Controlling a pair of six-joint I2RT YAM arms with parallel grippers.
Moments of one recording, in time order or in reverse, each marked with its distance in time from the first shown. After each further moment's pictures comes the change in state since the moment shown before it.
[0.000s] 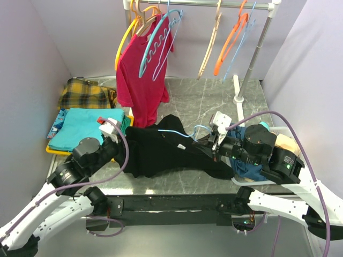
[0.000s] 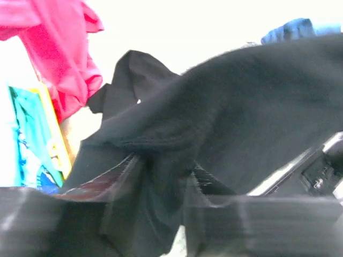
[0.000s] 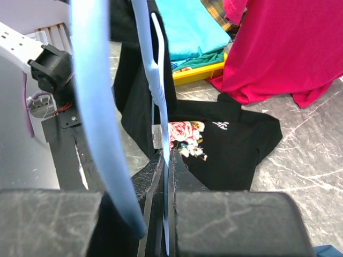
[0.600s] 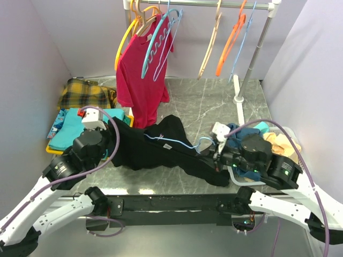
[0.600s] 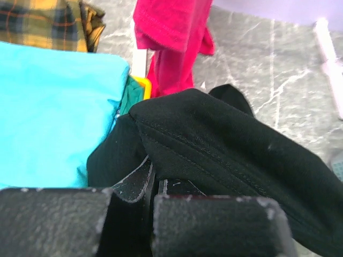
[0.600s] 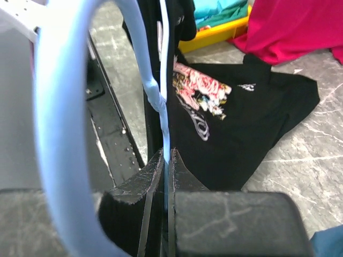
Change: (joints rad) left arm -0.015 0.116 0.192 -0.187 -0.519 -0.201; right arm 0.000 -0.095 -0.146 -0.066 -0.034 0.087
